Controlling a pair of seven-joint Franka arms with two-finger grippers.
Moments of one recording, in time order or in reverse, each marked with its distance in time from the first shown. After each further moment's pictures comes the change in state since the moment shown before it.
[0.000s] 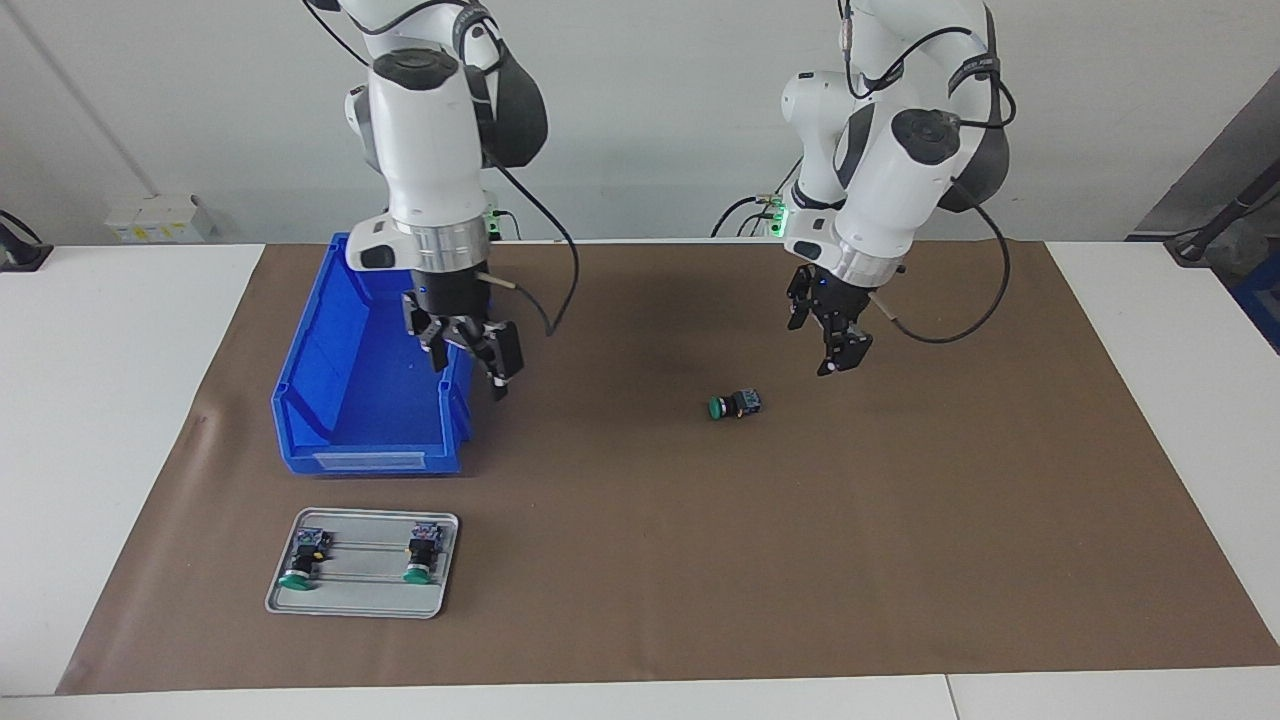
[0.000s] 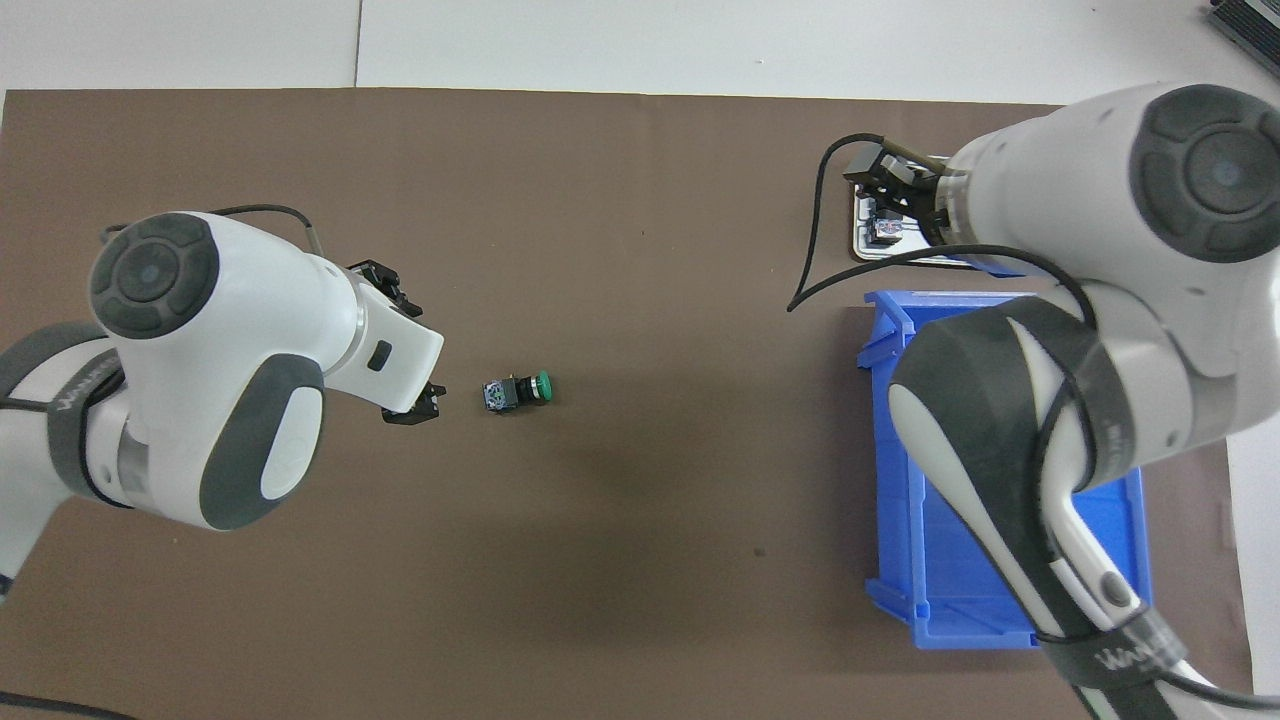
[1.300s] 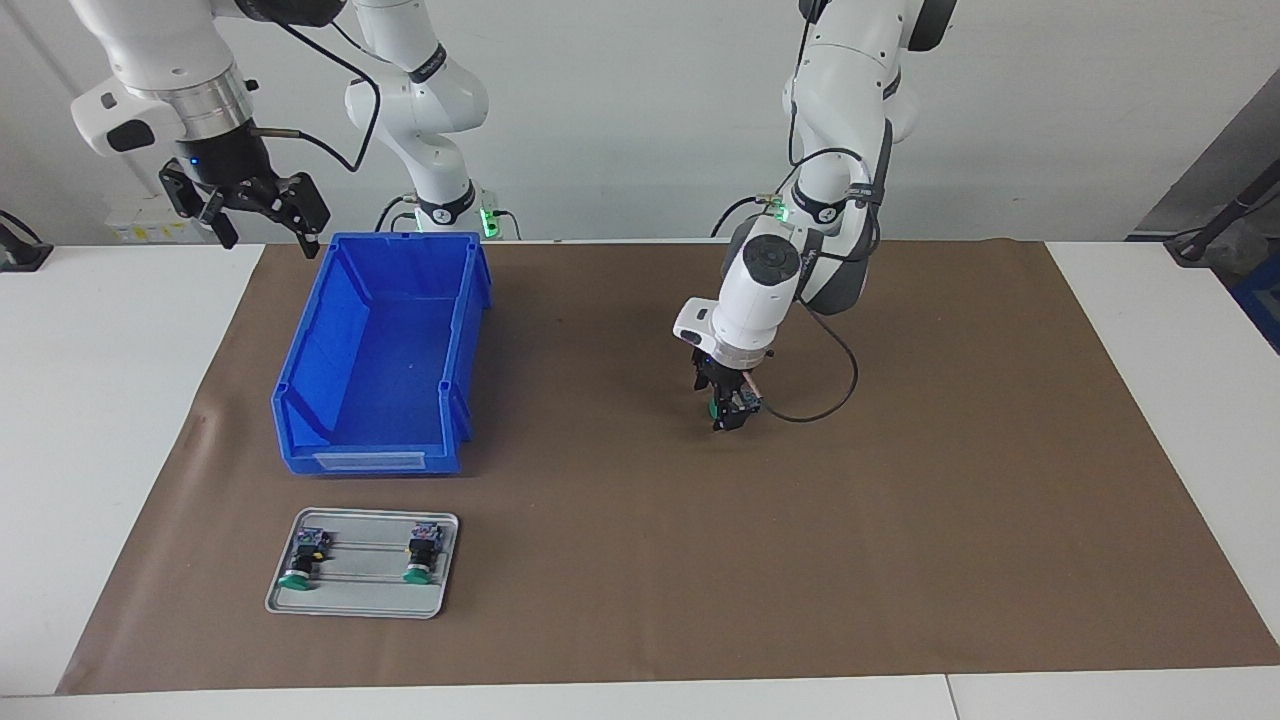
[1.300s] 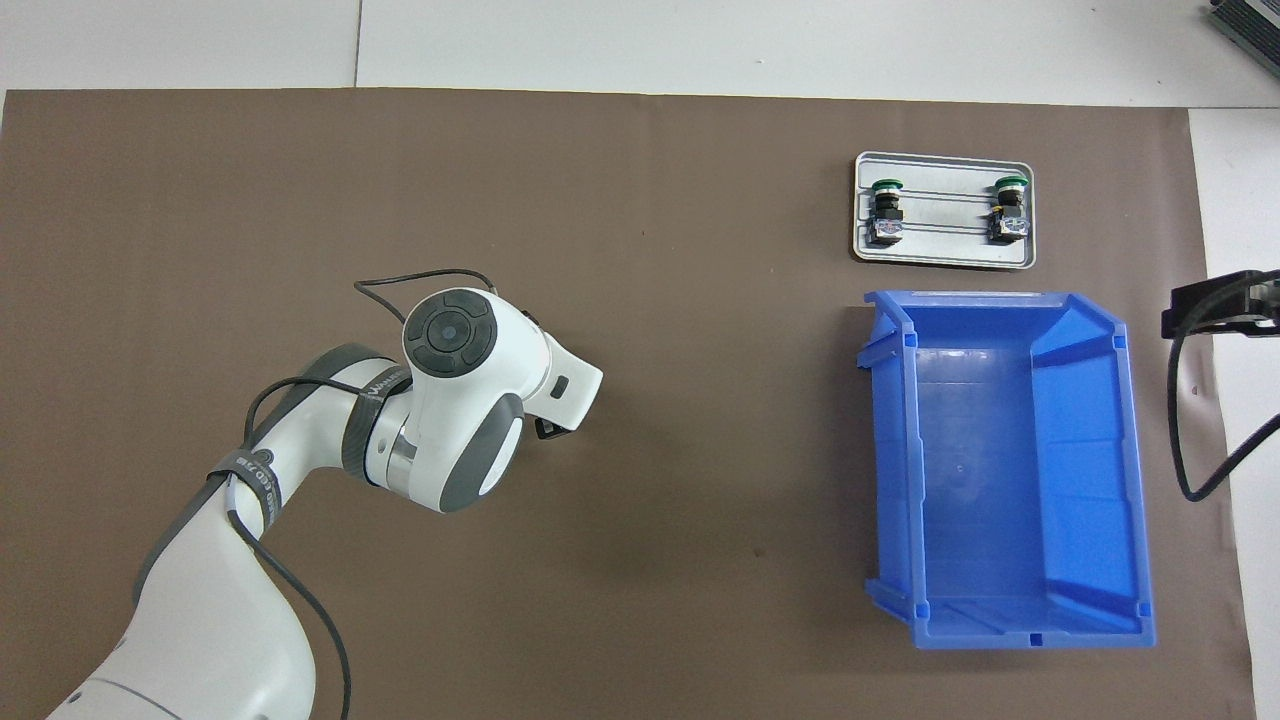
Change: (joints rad) left arm -0.171 0.274 0.002 -0.028 -0.001 0.277 -0.146; right arm -0.260 -0.177 -0.001 0.061 0.050 -0.489 -0.734
